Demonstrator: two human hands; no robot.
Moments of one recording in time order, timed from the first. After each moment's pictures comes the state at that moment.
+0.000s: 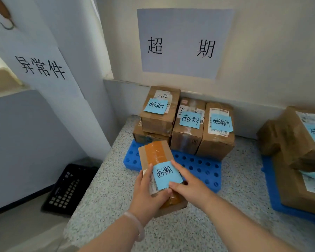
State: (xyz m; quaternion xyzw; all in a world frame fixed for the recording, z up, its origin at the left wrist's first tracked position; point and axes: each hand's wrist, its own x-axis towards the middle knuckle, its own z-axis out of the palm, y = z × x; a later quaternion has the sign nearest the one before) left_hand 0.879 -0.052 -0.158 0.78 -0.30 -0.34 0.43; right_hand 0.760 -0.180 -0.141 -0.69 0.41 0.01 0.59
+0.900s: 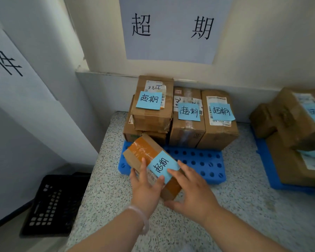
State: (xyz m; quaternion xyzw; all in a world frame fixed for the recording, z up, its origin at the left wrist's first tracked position) left_hand 0.937 -0.085 -0.195 0.78 -0.27 -0.39 0.42; right_hand 0.792 -0.148 -0.161 -0.87 0.42 0.05 0.26
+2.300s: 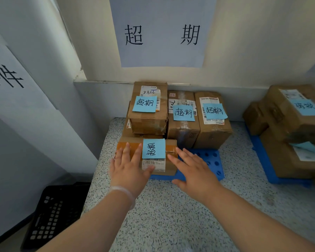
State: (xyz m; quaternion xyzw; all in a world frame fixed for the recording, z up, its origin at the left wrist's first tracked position) left_hand 0.993 -0.098 -0.165 0.86 -0.50 -0.11 0.08; right_hand 0.795 -0.180 -0.157 -0.91 0.38 0.03 0.16
